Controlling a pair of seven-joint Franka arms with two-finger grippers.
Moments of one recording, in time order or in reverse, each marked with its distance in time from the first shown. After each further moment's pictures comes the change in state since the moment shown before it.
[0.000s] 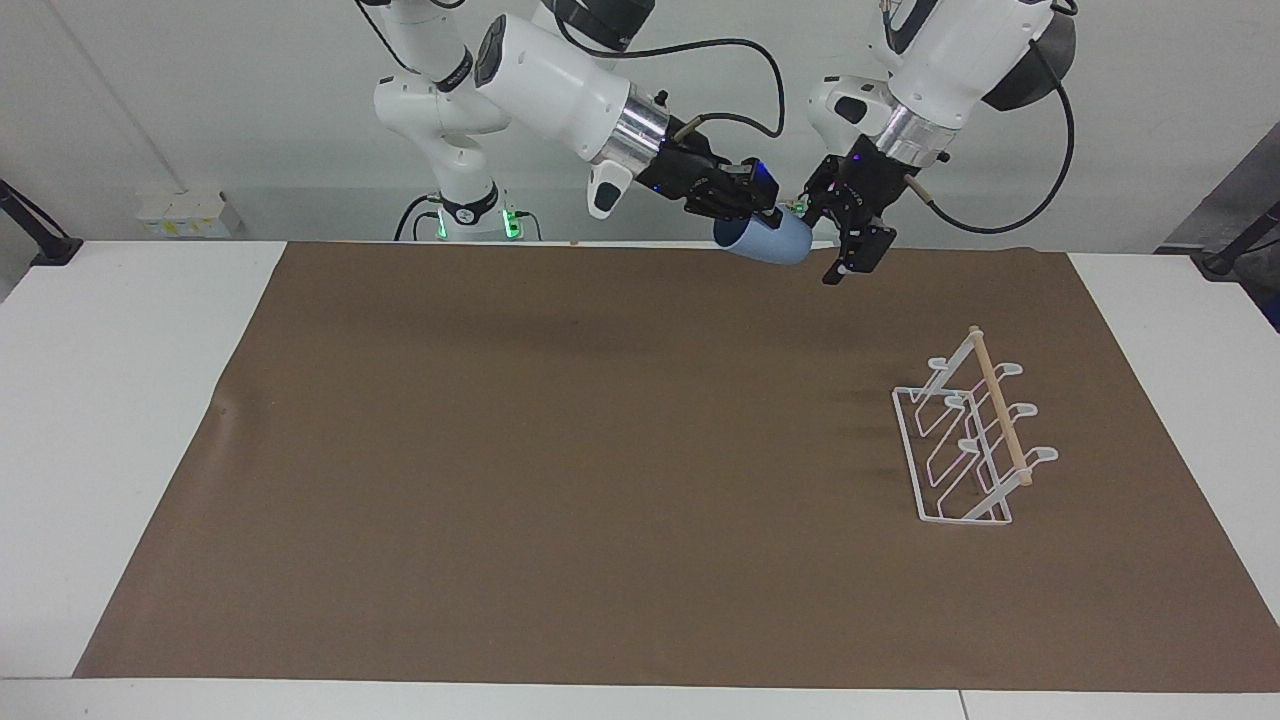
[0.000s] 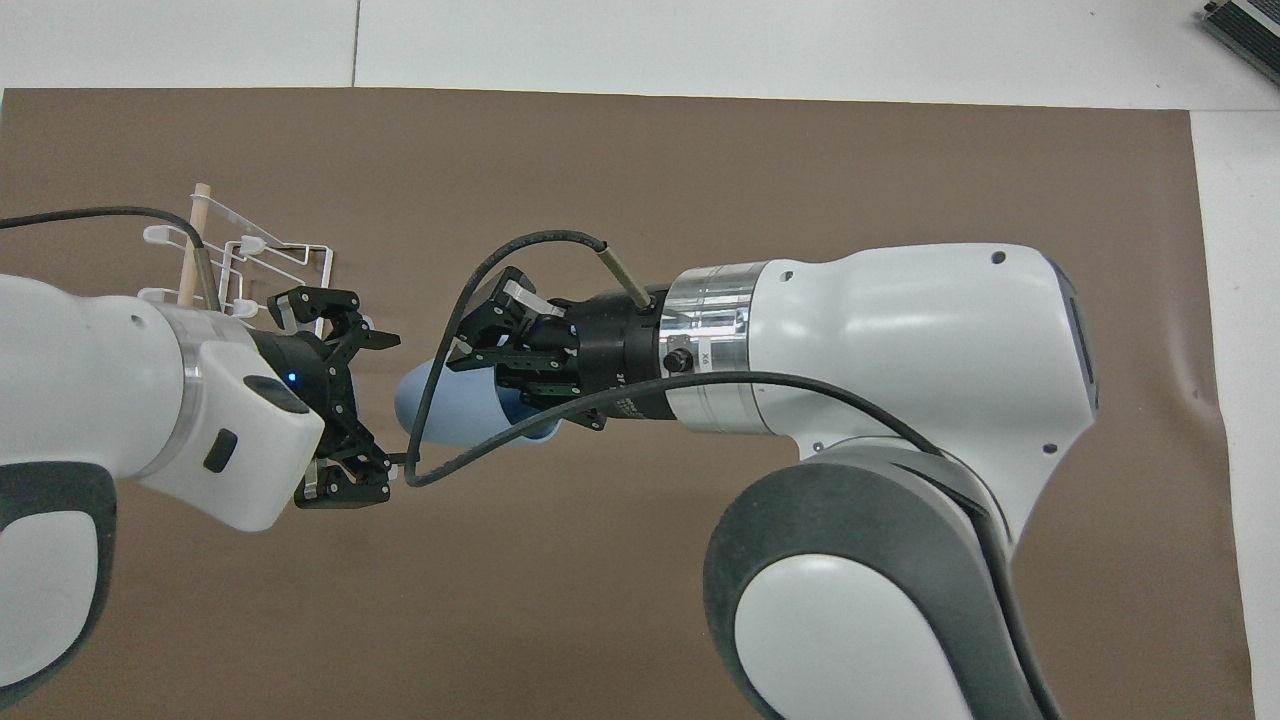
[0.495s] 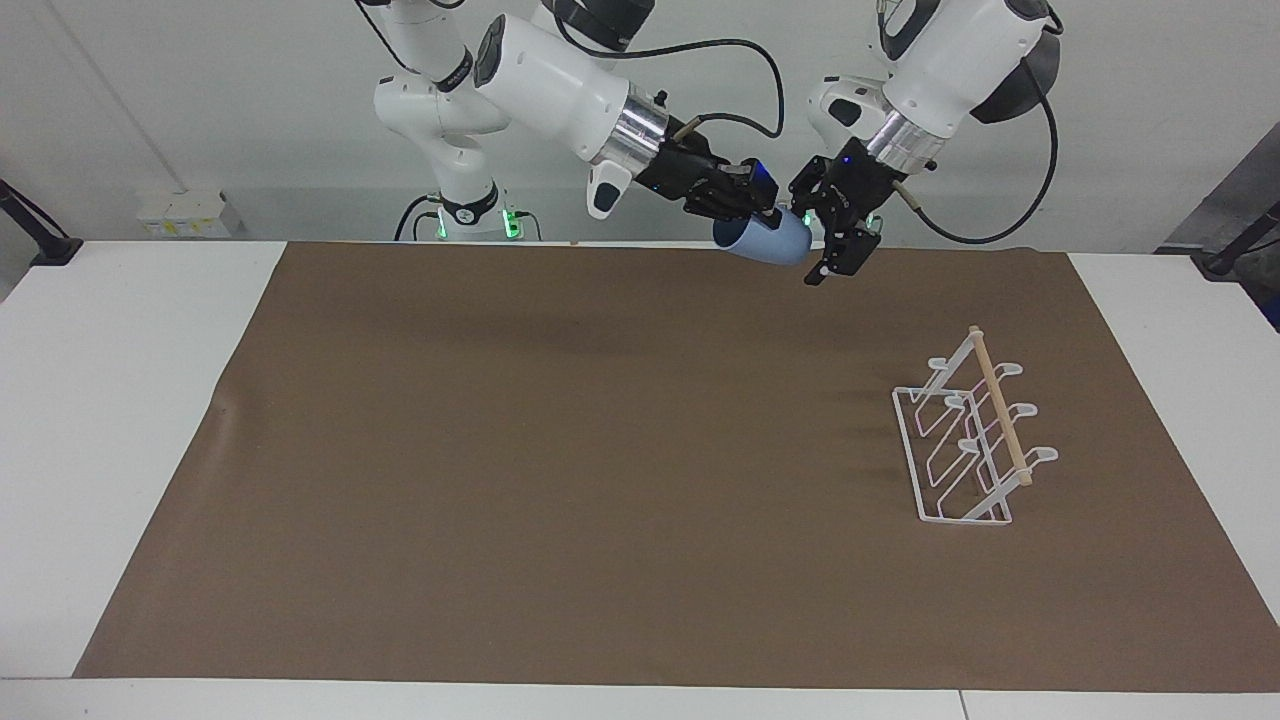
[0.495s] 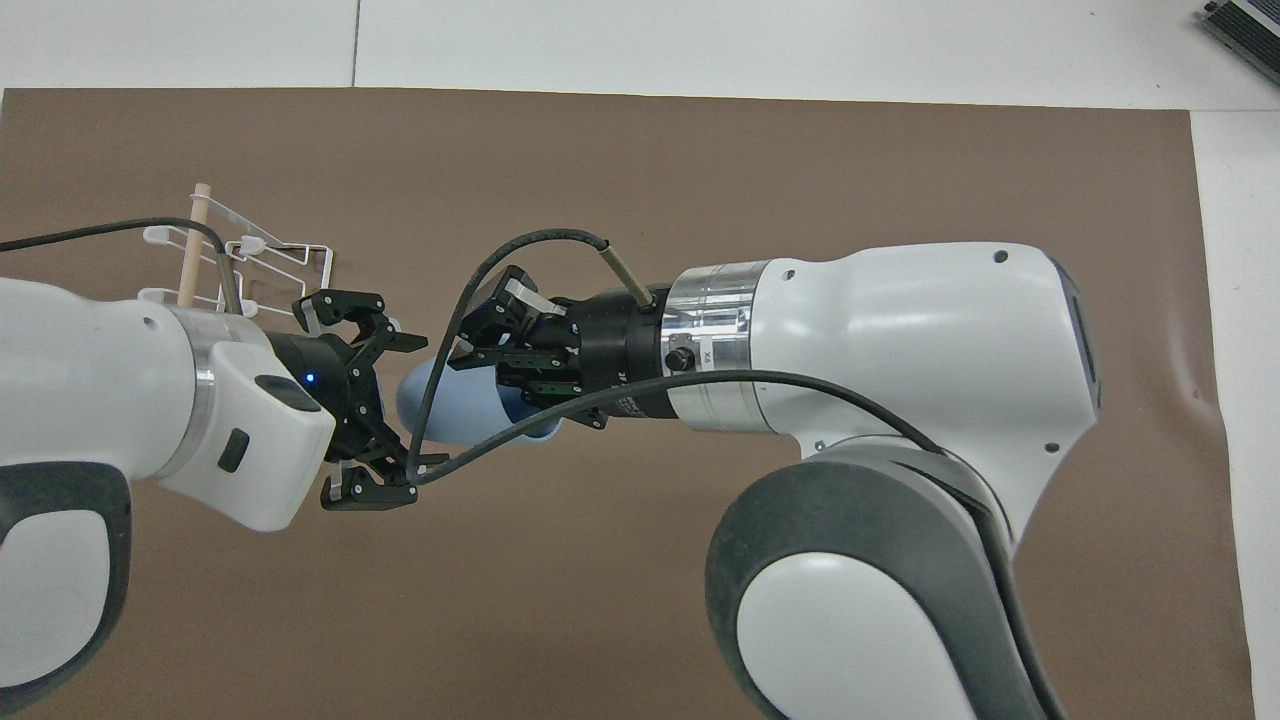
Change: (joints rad) left arm -0.001 0.000 -0.008 -0.013 -0.101 0.035 0.000; right arm -0.002 0.000 -0.001 0.001 0.000 0.000 0.000
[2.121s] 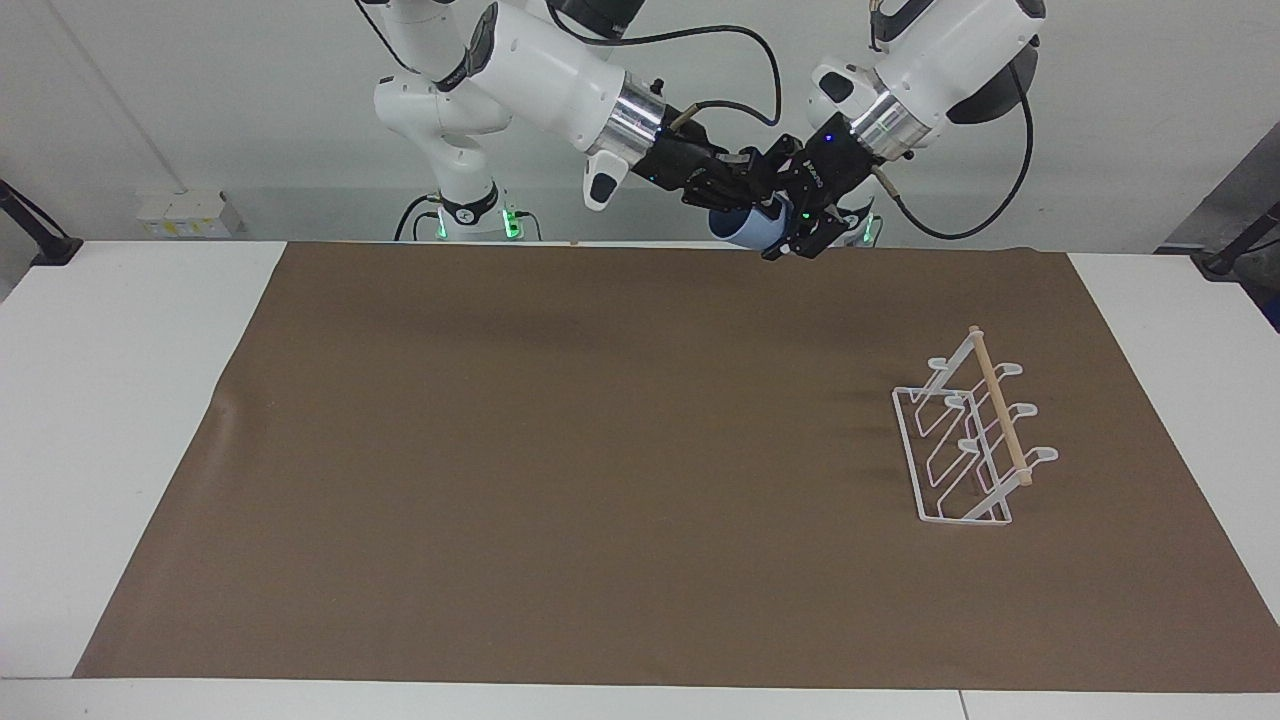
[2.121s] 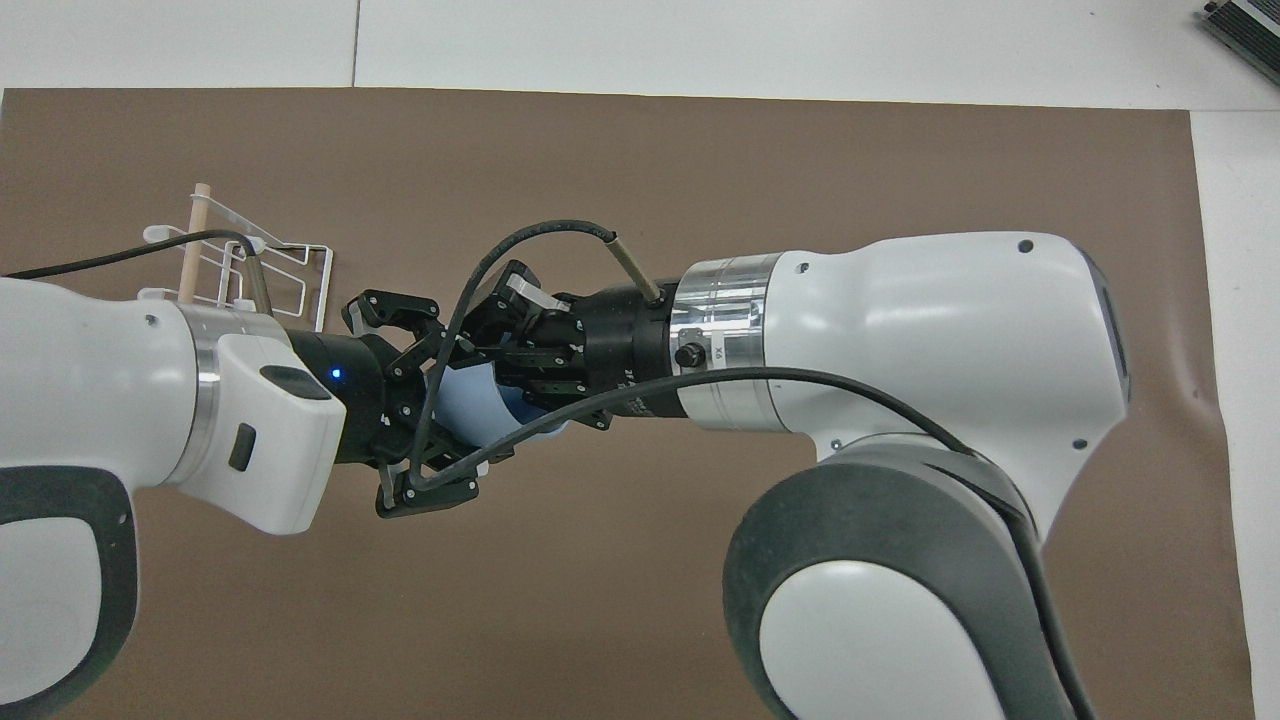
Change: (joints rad) left arm 0.003 0.006 -0.030 0.027 -0.176 0.023 -0.055; right arm -0.008 -0.006 -0.001 0.020 0.000 -0.030 0.017
